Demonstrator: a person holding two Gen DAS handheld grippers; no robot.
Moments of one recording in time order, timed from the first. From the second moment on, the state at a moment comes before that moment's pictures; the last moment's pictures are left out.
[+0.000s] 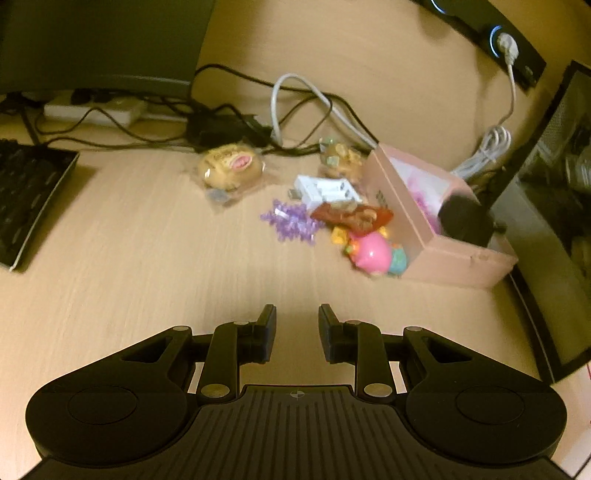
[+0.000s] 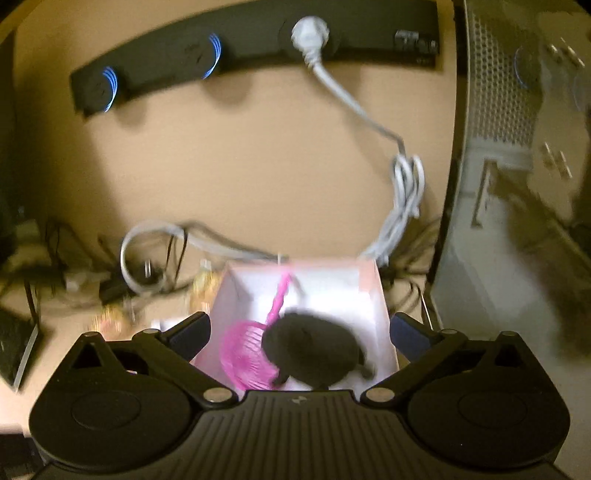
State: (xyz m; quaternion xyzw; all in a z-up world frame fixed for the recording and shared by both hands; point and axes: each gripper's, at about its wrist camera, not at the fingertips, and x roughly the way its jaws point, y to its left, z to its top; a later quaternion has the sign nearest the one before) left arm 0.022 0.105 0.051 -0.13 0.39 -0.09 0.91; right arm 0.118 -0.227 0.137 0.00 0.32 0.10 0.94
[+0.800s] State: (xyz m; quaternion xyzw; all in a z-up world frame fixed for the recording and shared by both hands) left arm 0.217 0.094 0.040 0.16 0.40 -0.14 0.89; right arm 0.030 -0.210 0.051 -0.02 0.42 0.09 0.90
